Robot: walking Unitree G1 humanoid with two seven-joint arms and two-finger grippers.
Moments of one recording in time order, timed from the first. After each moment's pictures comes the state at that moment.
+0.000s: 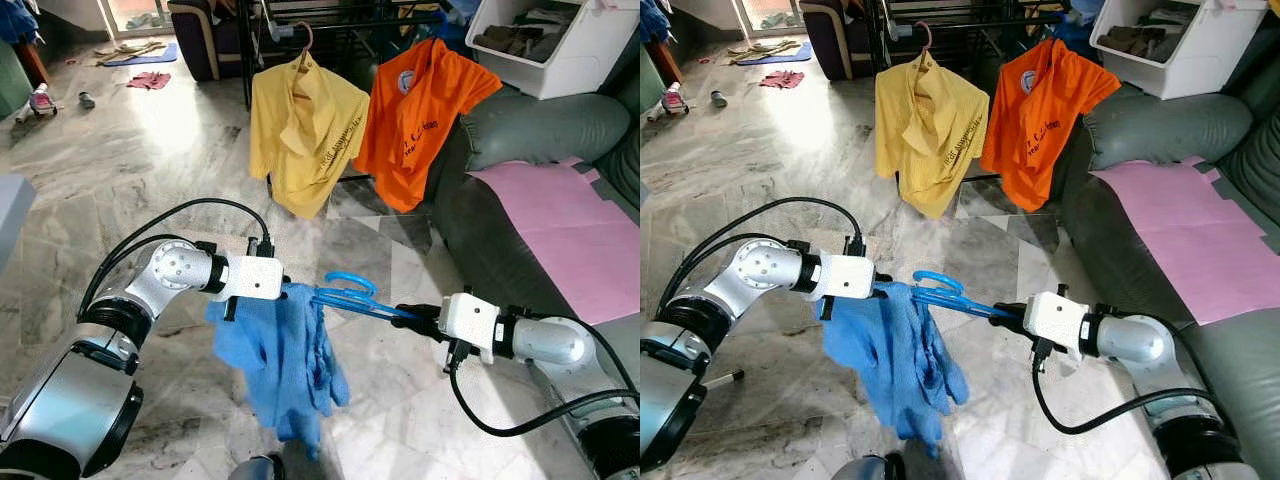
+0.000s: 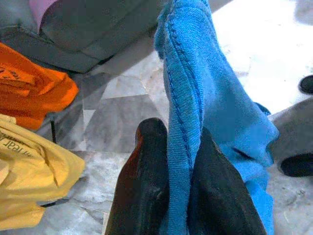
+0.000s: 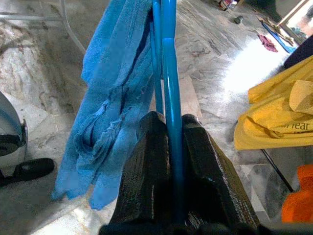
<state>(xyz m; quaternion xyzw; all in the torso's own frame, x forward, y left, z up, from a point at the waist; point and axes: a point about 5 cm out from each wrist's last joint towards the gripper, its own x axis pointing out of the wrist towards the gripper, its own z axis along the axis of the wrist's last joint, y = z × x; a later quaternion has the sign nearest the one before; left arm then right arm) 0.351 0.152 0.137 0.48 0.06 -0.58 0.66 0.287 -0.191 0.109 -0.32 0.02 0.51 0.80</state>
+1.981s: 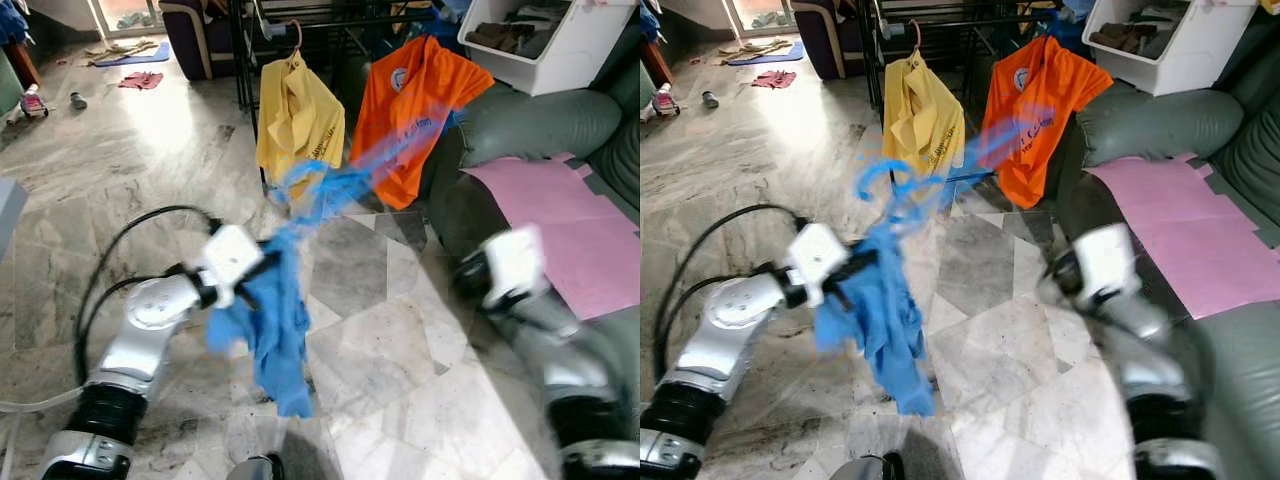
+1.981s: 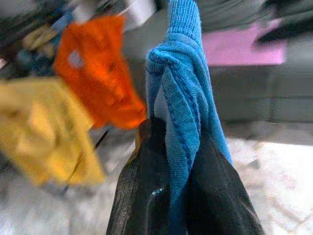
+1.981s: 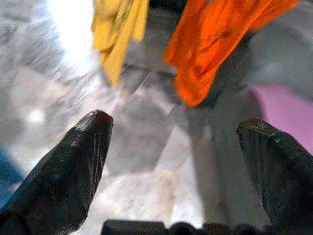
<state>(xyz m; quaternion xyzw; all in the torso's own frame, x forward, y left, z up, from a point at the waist) 0.317 0.140 0.151 0.23 -0.06 -0.42 0.88 0.330 -0.220 0.098 -0.13 0.10 0.09 0.98</state>
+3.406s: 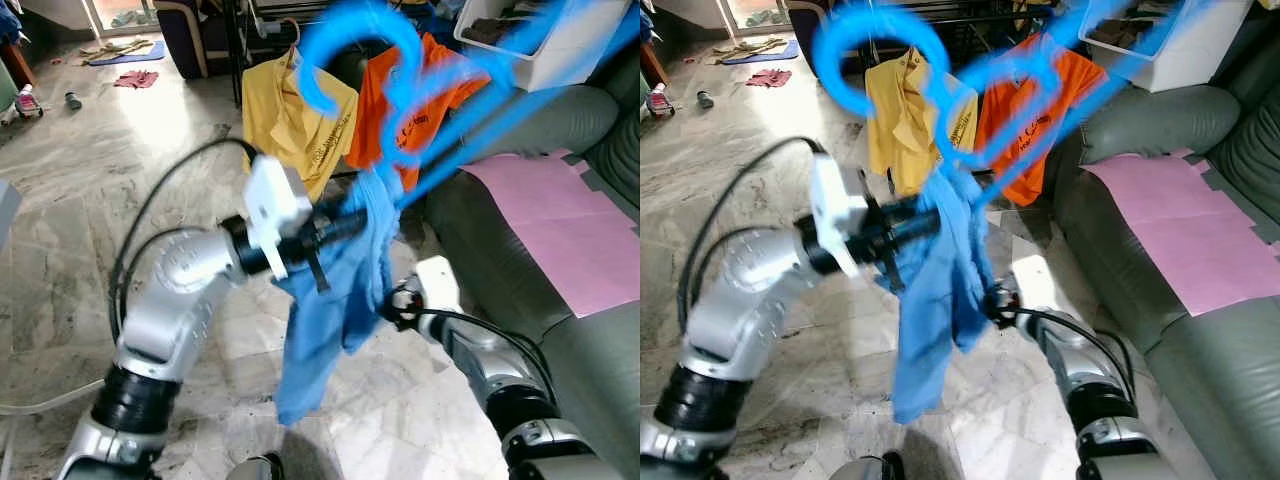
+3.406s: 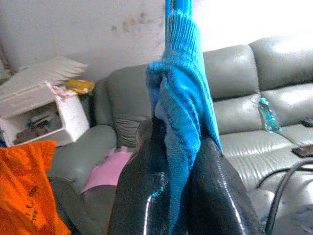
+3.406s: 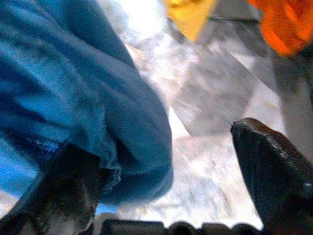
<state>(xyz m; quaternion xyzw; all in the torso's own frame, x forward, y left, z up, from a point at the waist) 0.289 0.082 0.247 0.06 -0.20 -0.56 0.80 0.331 -0.165 0.052 -0.03 0.22 0.17 0.96</state>
